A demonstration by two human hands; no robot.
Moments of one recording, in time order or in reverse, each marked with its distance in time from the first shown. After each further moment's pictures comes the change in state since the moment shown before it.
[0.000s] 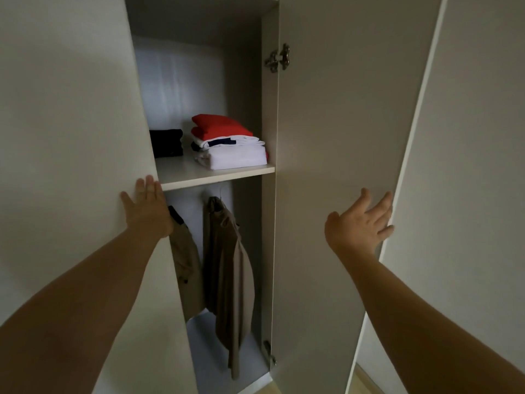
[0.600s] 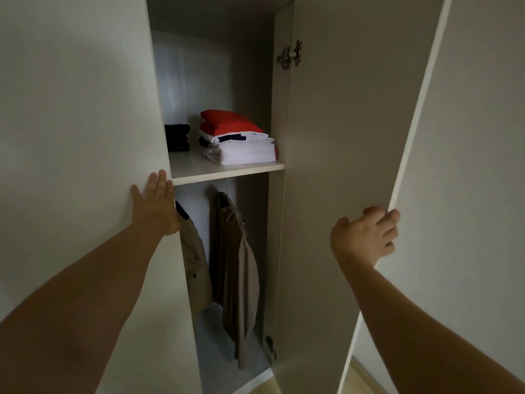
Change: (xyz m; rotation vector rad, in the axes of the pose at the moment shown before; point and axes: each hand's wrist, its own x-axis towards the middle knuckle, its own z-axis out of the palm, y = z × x) left_hand 0.004 -0.024 0.009 0.040 0.008 0.120; right_hand -0.033 -0.004 0.019 0.117 0.195 0.075
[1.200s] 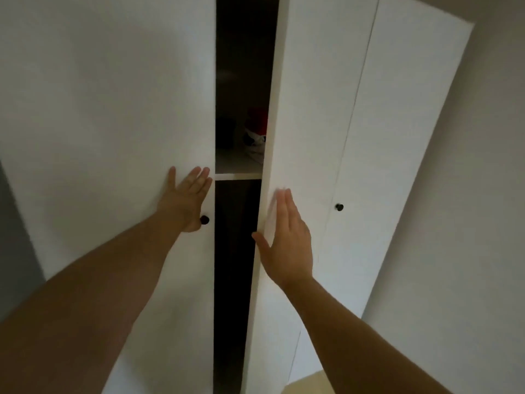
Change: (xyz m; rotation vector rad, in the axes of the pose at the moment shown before) left_hand 0.002 -0.036 0.012 0.180 0.051 0.158; right_hand -0.113 -0.087 0.072 0.207 -0.468 -0.826
